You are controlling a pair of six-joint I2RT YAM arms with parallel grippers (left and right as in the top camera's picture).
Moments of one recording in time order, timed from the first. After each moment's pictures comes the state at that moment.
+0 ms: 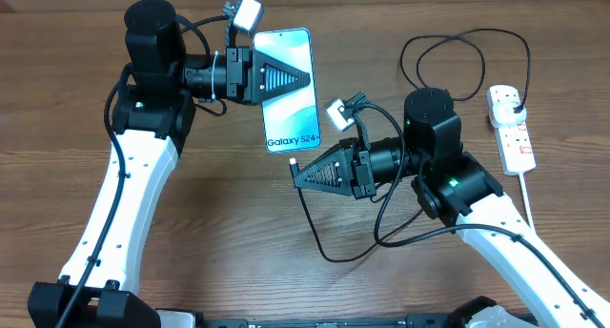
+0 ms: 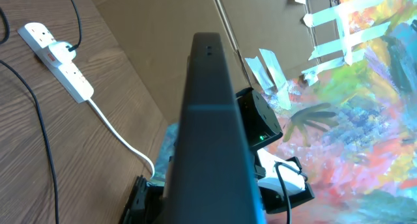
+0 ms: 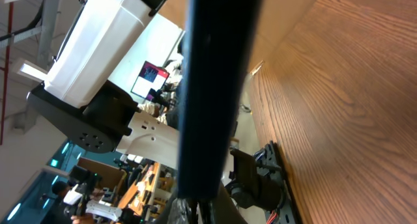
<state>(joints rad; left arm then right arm) -0.13 1.54 1.37 -0.01 1.47 -0.96 0.47 1.29 0.96 0.06 -1.26 0.71</state>
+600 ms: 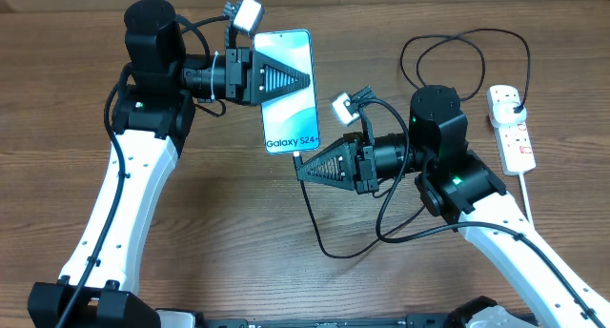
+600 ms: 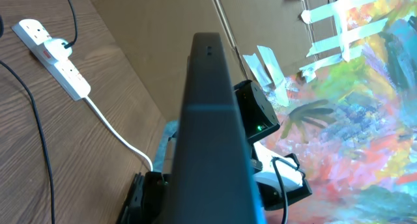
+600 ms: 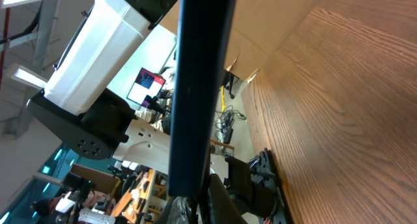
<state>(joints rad) -0.13 1.54 1.37 -0.01 1.49 -0.96 0.45 1.29 0.96 0.09 -1.25 0.72</state>
